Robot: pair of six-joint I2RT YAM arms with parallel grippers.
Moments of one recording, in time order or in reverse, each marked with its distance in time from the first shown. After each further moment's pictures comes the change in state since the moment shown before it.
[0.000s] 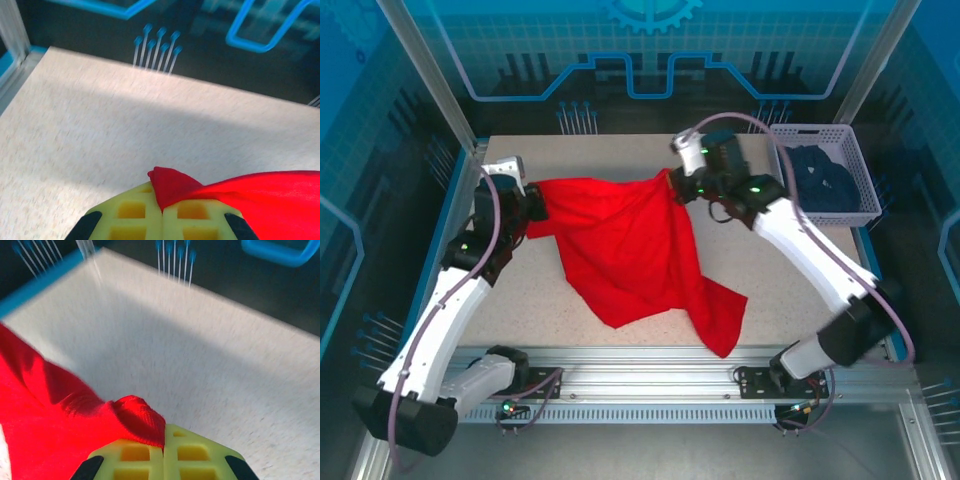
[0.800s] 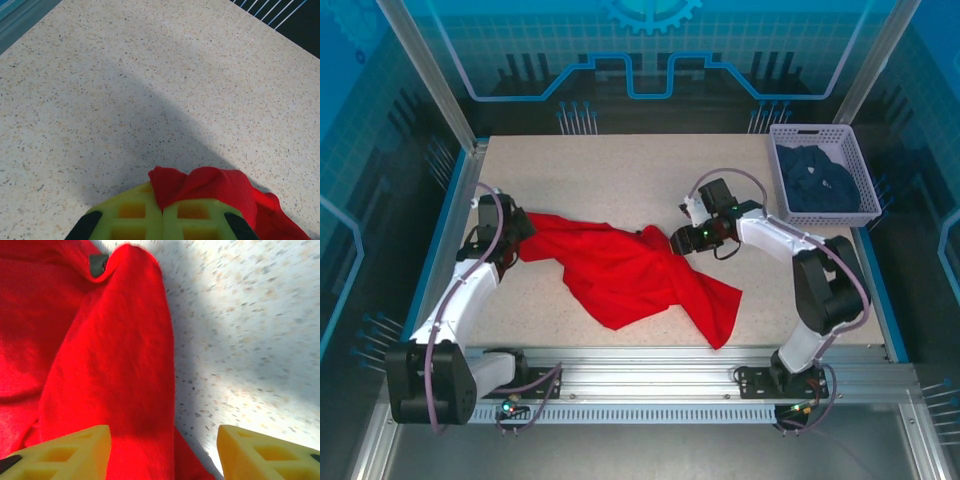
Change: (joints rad) left arm 0.227 0.132 -0.256 0.185 0.066 -0.150; right arm -0.156 0.168 -0.372 0.026 -0.330 0.134
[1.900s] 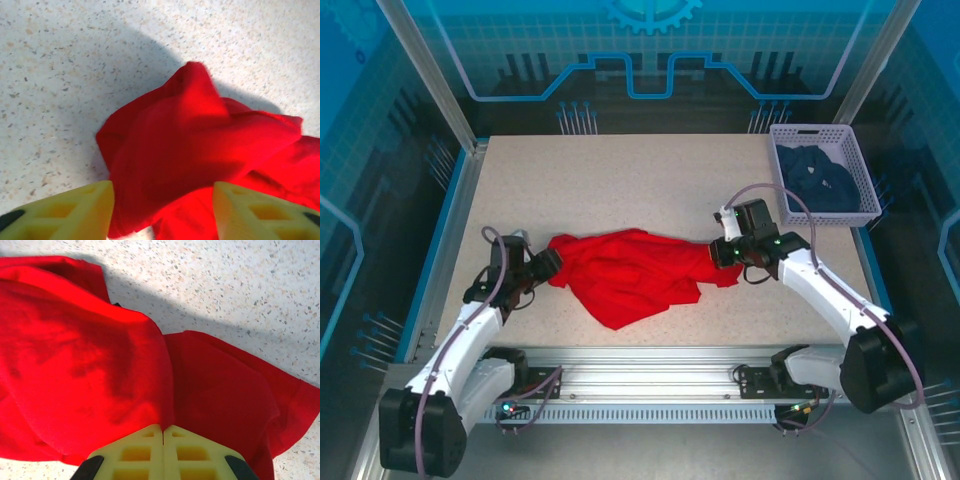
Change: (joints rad) left arm -0.127 -0.267 -0.285 -0.064 0.222 -0.103; right arm -0.052 -0.477 -0.269 -0.030 0.202 0.023
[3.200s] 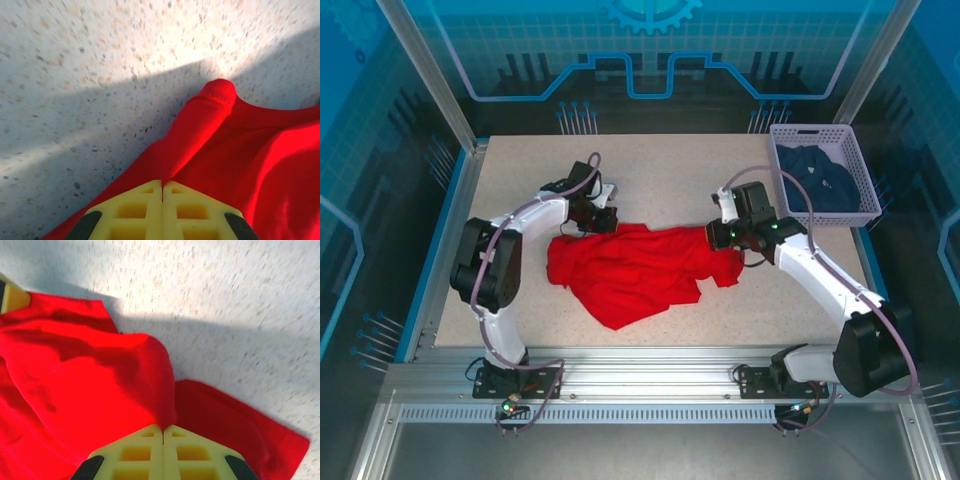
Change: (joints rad) left arm -0.206 0.974 0.838 -0.196 0.242 0.464; right arm -0.013 0.074 0.147 0.026 0.021 -0.005
